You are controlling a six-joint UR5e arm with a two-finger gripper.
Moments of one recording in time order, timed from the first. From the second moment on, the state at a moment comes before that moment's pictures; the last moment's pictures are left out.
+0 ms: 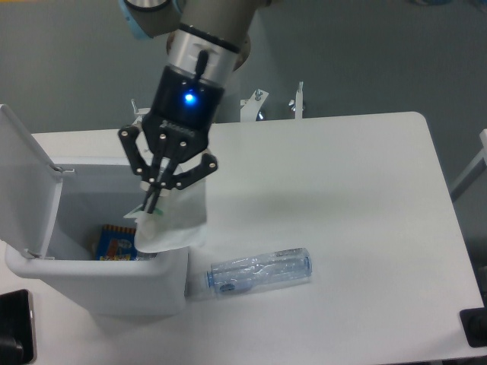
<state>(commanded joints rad) 2.31 -1.67 -1.58 -0.85 0.94 0.26</state>
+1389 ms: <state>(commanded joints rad) 2.44 -1.74 -1.55 -0.85 0.94 0.48</state>
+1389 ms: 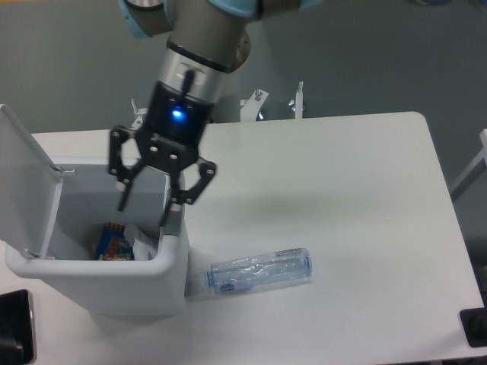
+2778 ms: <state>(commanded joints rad) 2.59 -1.91 -1.68 -0.84 1.26 1.25</state>
